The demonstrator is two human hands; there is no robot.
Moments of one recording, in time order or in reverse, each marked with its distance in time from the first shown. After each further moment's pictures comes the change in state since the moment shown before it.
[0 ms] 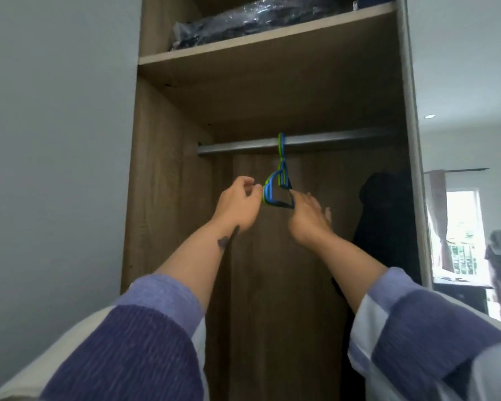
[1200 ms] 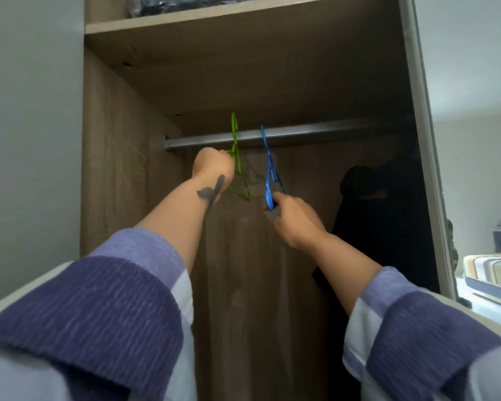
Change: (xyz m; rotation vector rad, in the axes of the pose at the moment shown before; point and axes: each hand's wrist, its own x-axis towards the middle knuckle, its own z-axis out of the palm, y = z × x) left_hand 0.071 0.010 -0.011 -0.150 0.108 -0.167; right_hand 0.005 -0.001 0.007 -0.052 0.062 -0.072
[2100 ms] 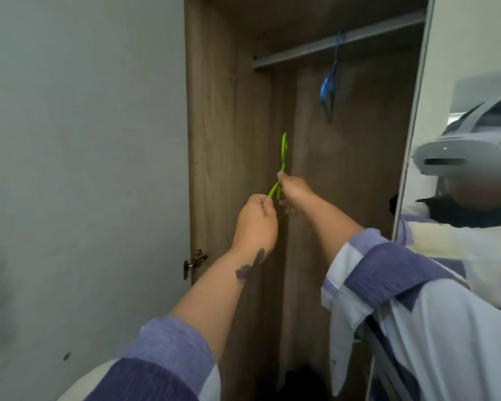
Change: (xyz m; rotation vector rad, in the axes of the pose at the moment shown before) left_hand -0.283 -0.057 0.026 0.250 0.165 -0.250; right_hand -0.102 -0.007 0.067 0.899 -0.554 0.357
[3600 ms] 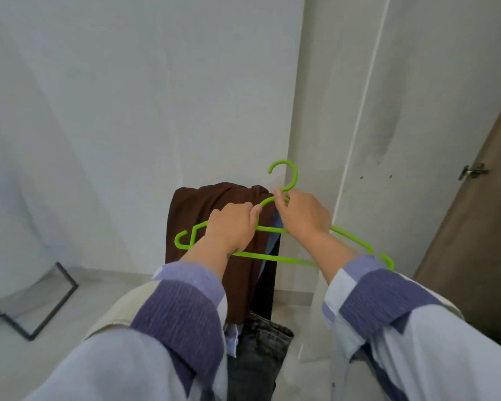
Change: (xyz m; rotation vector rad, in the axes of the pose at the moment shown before) left_hand -0.520 0.031 -0.357 1.295 0.240 -0.581; right_hand -0.602 0.002 0.125 -0.407 -0.664 -0.807
